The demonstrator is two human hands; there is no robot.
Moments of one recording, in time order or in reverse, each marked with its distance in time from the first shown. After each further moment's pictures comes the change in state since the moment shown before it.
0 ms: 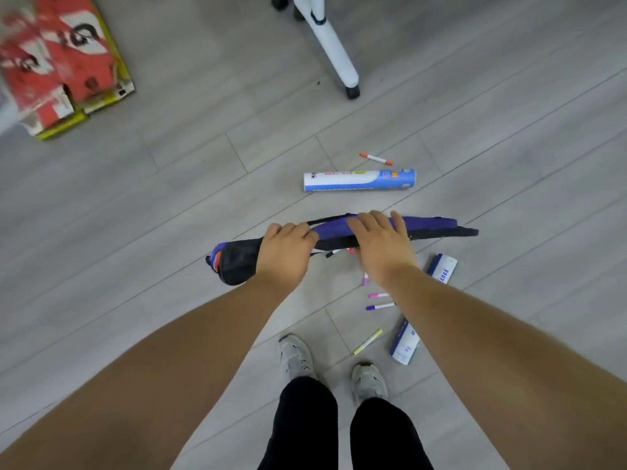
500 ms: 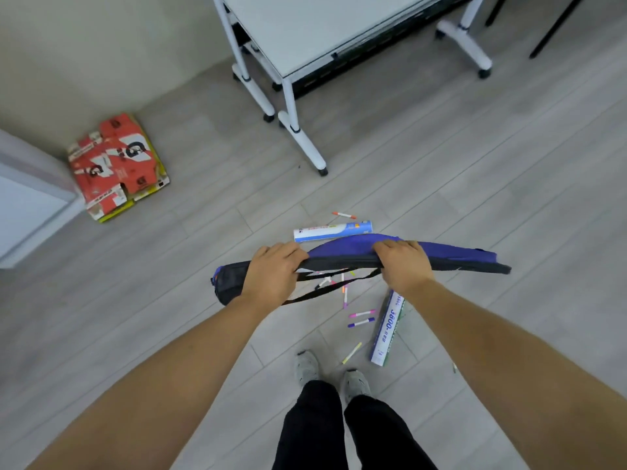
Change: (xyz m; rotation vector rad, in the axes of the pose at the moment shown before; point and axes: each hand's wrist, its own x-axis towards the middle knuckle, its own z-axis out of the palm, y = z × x) left_hand -0.117 0.055 -0.290 -0.158 0.277 0.171; right_hand -0.166 0.049 -0.268 -0.056 0.035 0.128
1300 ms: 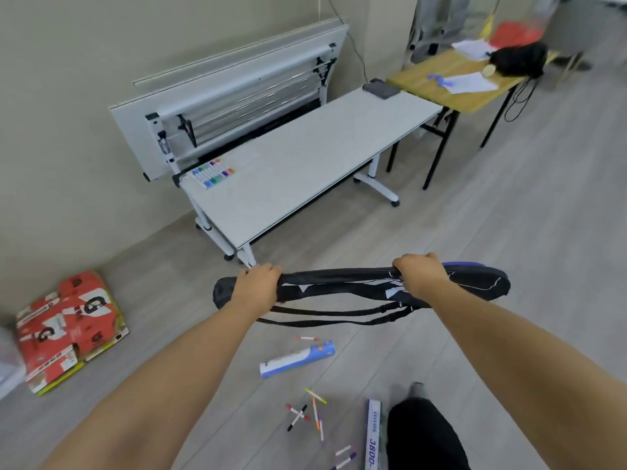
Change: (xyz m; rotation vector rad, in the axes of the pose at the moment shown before) left_hand 0.245 0.041 -0.184 0.220 -0.100 -0.045; right_hand 0.045 0.182 -0.269 -0.123 0.045 0.274
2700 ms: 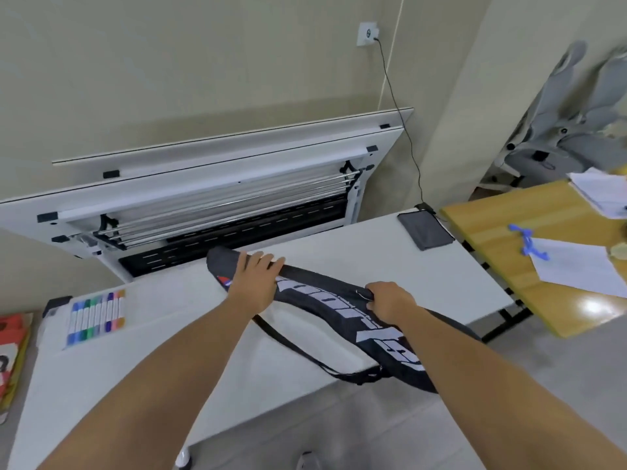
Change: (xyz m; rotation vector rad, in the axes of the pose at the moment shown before) left_hand 0.824 0.009 -0.147 0.110 0.071 -0.293; right_hand 0.825 0.284 -0.226 0.224 -0.125 -0.318
